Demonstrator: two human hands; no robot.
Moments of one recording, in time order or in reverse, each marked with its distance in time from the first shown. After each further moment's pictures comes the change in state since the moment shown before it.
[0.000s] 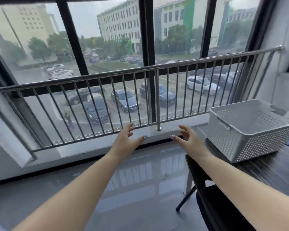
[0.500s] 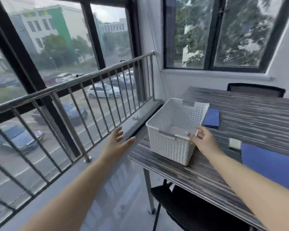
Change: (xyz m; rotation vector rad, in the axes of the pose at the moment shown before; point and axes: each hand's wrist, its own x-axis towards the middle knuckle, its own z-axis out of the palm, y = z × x) left_hand 0.268 0.054 0.153 -0.085 -0.602 0.241; right_hand 0.081 0.073 -0.133 -0.019 0.867 0.470
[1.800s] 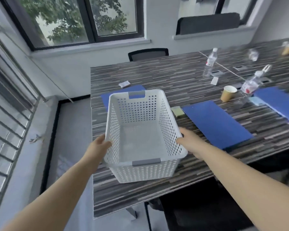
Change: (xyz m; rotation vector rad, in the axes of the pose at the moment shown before) left_hand 0.317 -0.052 0.131 0.098 -0.837 -0.157; right_hand 0.089 0.029 0.055 0.009 0.279 0.619
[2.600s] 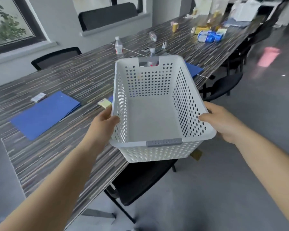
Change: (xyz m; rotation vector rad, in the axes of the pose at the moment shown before) left_hand -0.129 0.093 0.178 0.050 -0.596 0.400; right_hand -0.244 0.124 -0.132 0.303 0.614 0.040
